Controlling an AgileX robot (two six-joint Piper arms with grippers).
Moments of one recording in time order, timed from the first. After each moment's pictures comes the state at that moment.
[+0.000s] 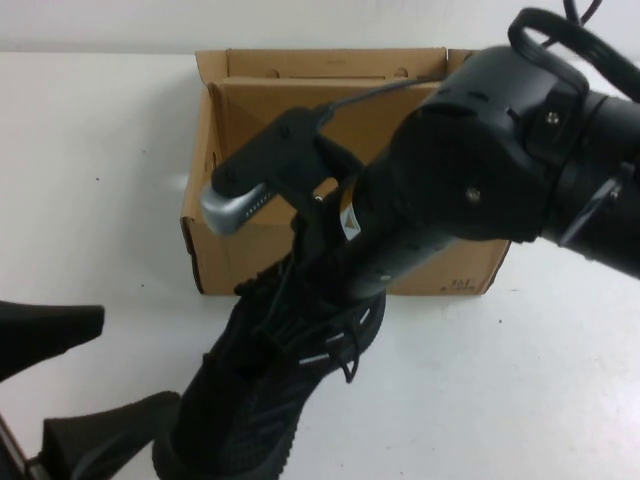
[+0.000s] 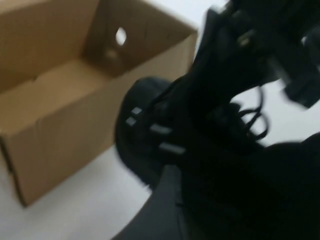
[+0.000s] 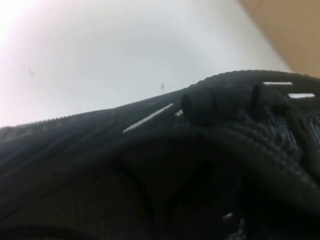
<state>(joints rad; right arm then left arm) 0.93 1.63 -1.53 0.01 1.02 0.02 -0.17 0.59 -0.60 -0.92 0.87 1.01</state>
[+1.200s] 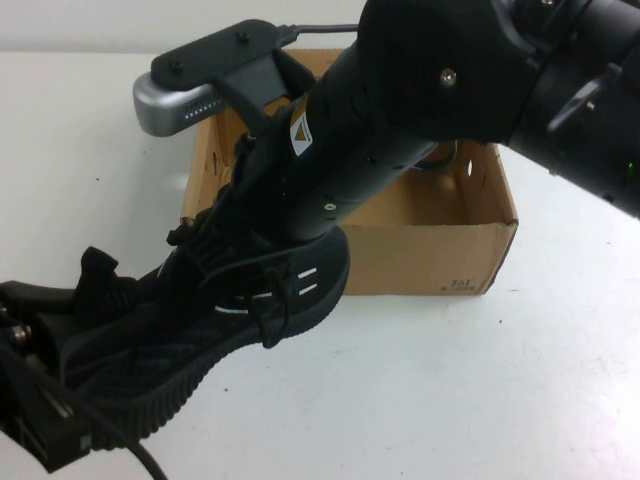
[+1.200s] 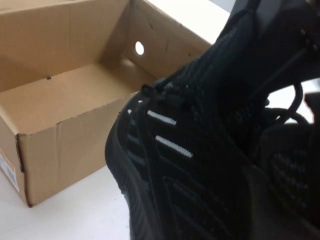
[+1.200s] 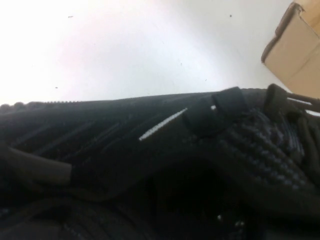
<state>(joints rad) 0.92 1.72 -1.81 0.14 1.11 0.07 -0.17 0.70 -0.60 -1.04 0.77 1.04</state>
